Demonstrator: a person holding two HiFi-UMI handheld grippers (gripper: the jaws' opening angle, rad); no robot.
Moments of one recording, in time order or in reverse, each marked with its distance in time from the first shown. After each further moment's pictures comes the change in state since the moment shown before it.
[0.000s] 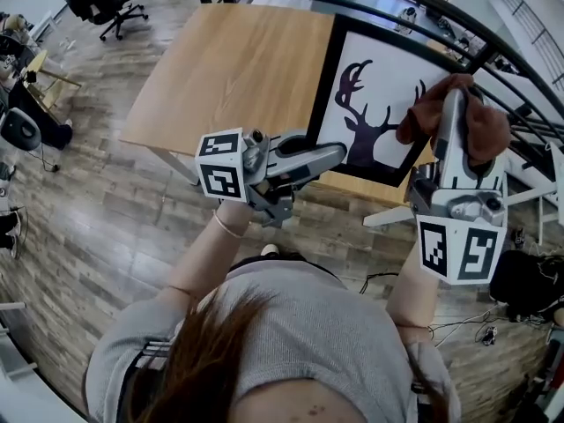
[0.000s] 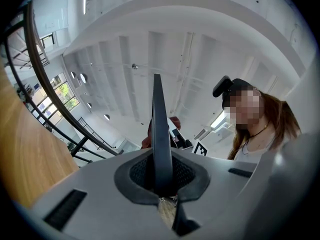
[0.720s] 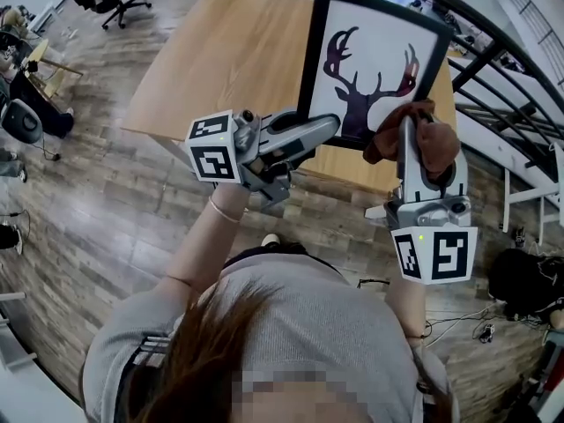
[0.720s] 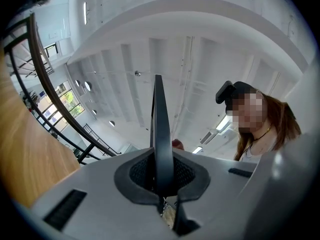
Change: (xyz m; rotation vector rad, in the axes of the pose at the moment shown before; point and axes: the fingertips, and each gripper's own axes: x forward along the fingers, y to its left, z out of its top) left arm 0.001 0.004 -0.001 0.033 -0.054 0.058; right arm -0.055 0.035 -0.071 0.066 0.226 0.143
